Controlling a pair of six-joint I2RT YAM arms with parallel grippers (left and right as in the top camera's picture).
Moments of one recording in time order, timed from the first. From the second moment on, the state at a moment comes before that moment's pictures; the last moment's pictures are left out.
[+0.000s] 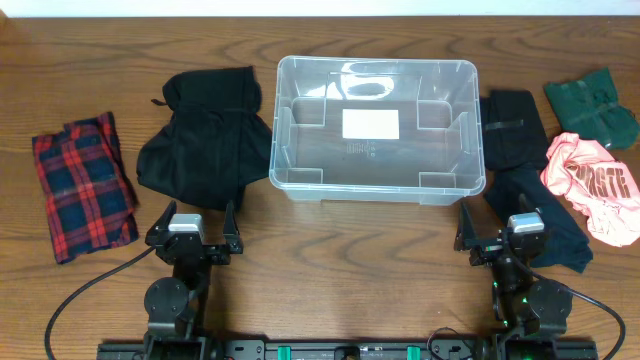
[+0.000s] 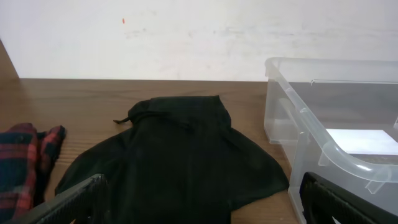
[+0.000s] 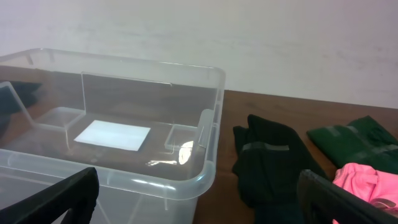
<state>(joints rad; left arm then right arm) -0.07 0.01 0.02 -0.11 -0.03 -0.04 -0.04 0.01 0.01 -0.06 -0.16 -0.03</state>
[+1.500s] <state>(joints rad) -0.07 0.01 0.02 -0.12 -0.04 -0.04 -0.04 0.01 0.03 0.34 -0.14 0.04</state>
